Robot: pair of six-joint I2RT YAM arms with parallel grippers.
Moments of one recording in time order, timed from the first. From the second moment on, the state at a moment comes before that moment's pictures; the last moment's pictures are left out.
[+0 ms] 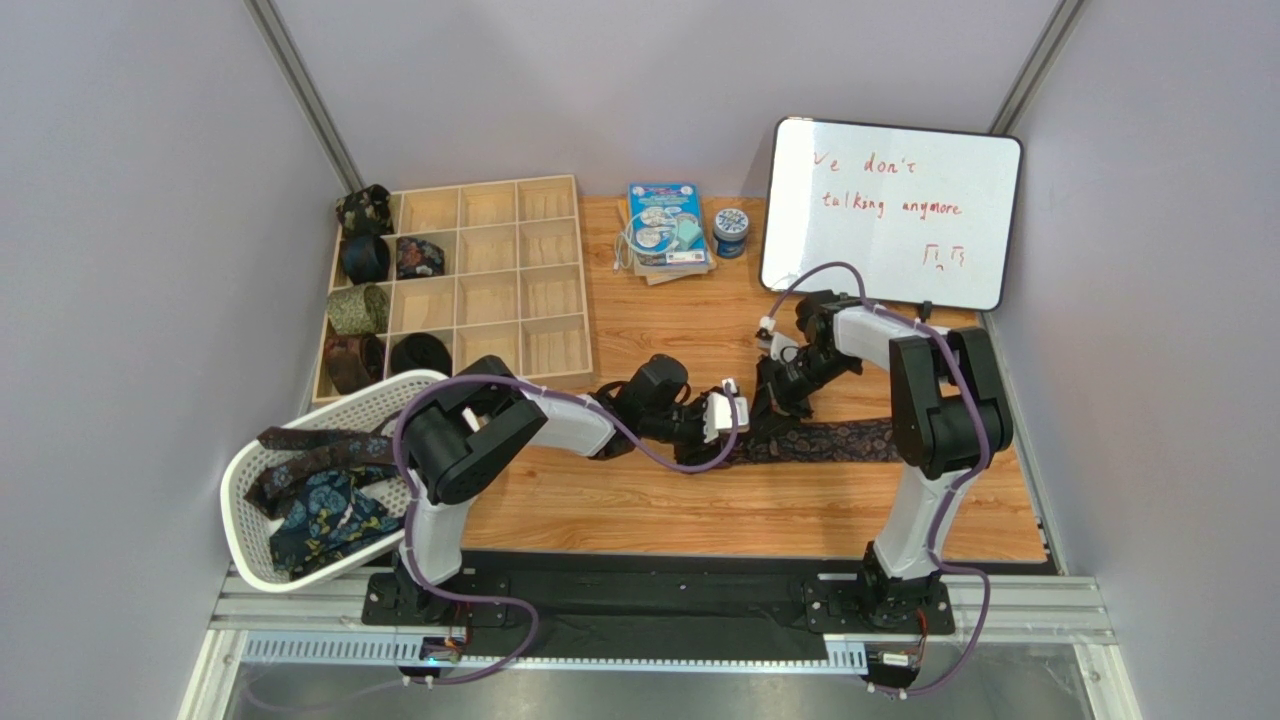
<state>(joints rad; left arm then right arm) -0.91 1.96 0.94 0.44 0.56 0.40 0.17 1.88 1.13 -0.85 -0.72 0.08</state>
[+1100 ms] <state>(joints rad) -0.88 1.90 0.85 0.52 0.53 0.19 0.22 1.89 1.14 -0.85 -0.51 0.13</state>
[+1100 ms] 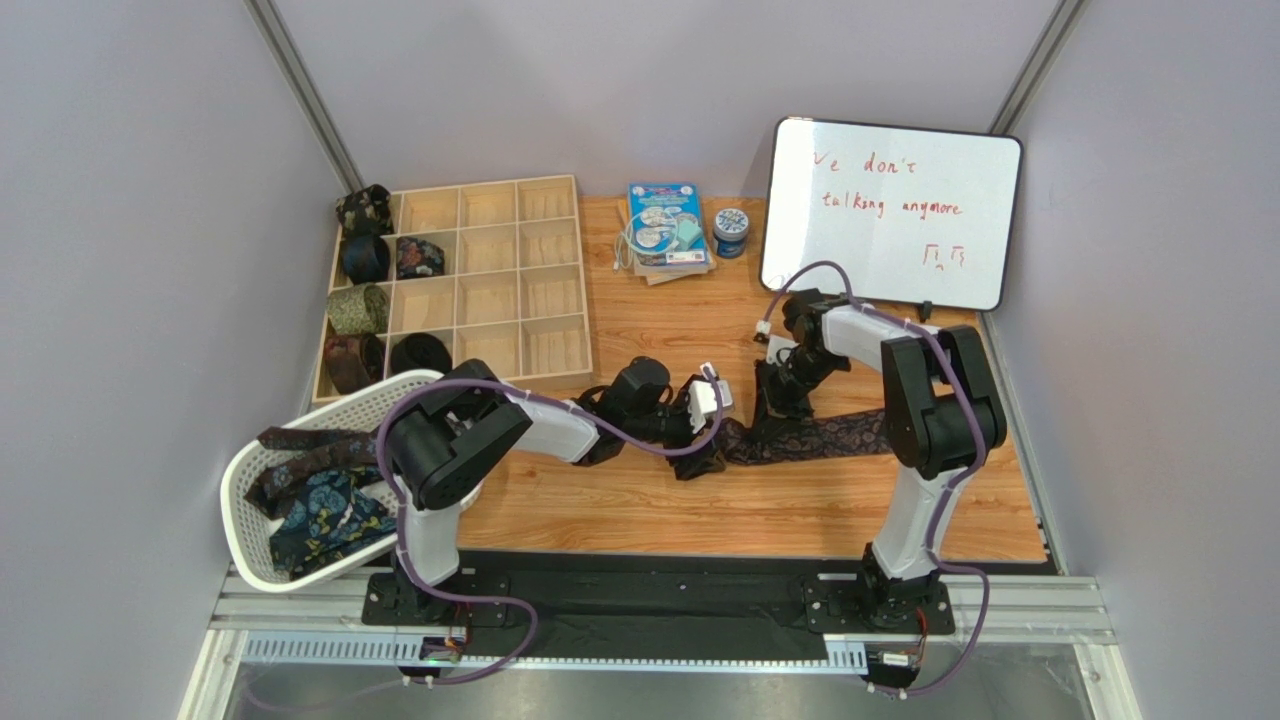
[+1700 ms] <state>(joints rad) -0.91 1.96 0.82 0.77 0.49 0.08 0.24 1.95 1.14 -0.82 -0.63 0.24</state>
